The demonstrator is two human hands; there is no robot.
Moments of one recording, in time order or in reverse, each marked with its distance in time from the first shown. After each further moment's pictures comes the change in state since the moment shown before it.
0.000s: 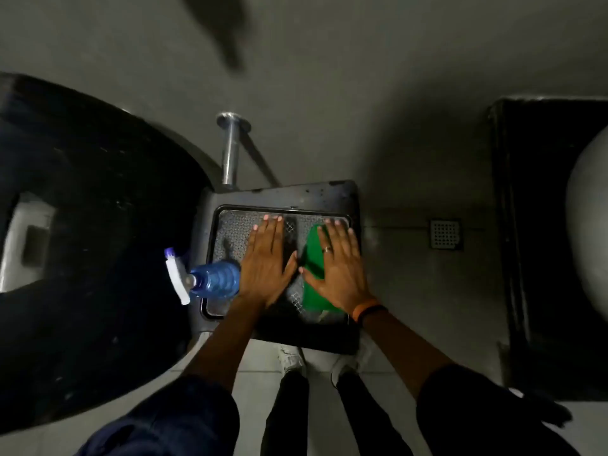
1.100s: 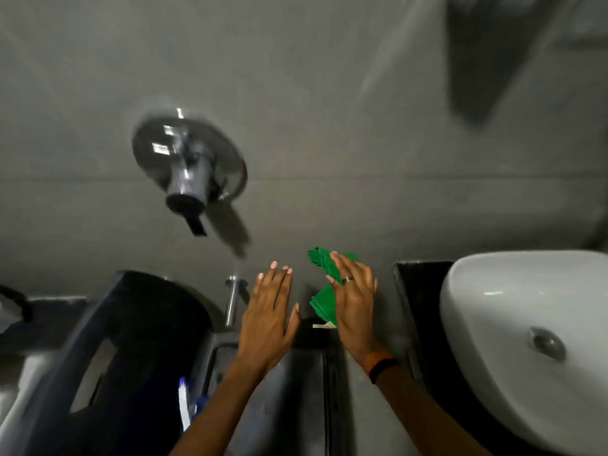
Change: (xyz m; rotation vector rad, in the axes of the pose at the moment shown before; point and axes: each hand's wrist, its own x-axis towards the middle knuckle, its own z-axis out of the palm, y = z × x) left_hand 0.049 0.113 -0.220 -0.002 0.554 0.292; right_hand 0.018 -0.015 -0.293 0.492 0.859 -0.012
